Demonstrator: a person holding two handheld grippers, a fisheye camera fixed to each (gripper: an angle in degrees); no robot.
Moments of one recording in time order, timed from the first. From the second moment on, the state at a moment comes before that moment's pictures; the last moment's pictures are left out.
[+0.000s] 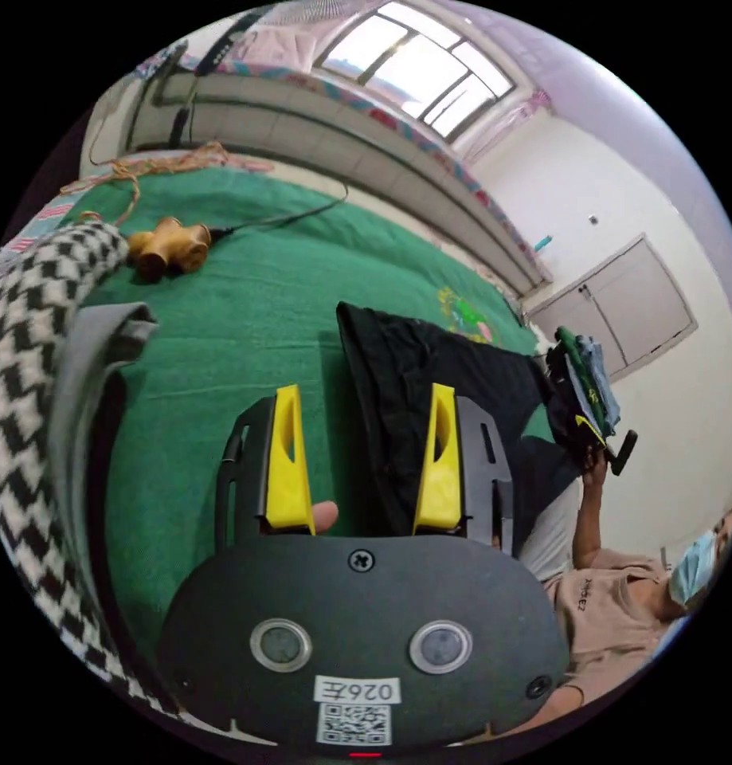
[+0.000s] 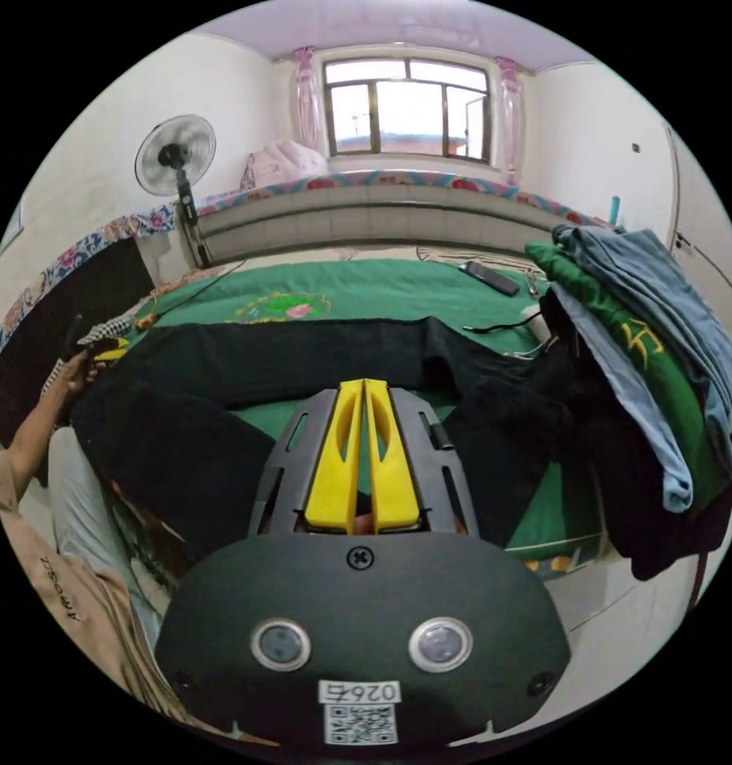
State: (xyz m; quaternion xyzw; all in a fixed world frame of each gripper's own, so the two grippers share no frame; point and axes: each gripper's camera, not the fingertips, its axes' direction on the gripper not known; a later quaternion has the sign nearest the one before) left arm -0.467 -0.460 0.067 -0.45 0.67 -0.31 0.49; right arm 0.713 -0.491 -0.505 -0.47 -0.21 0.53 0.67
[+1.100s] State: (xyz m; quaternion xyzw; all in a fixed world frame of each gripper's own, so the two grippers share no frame) left arm -0.530 -0.494 0.137 -0.53 0.54 -0.19 0.63; right arm 0.718 -0.275 -0.412 -0.66 -0.09 0.56 0.50
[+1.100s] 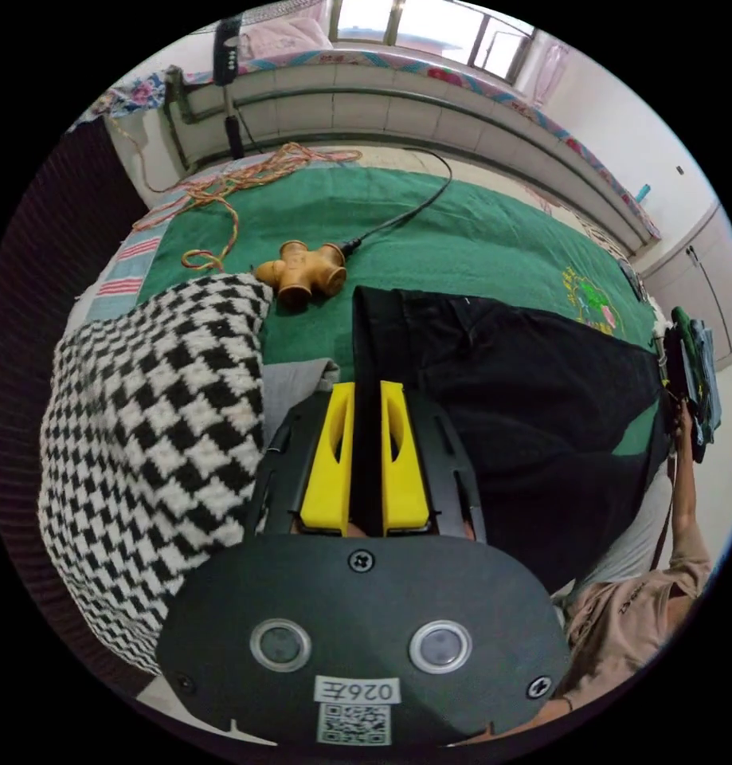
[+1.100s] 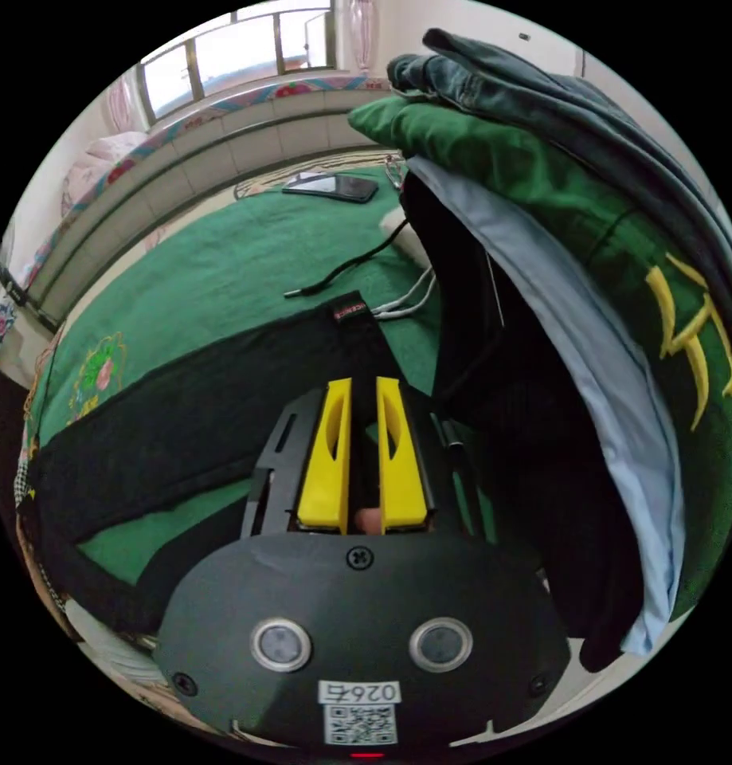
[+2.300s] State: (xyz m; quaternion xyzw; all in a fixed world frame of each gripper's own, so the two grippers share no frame) left arm -0.734 -0.373 0.012 -0.51 0.46 -0.48 0.56; right arm 0.761 -0.277 -0.511 -0.57 -0.16 0.59 0.54
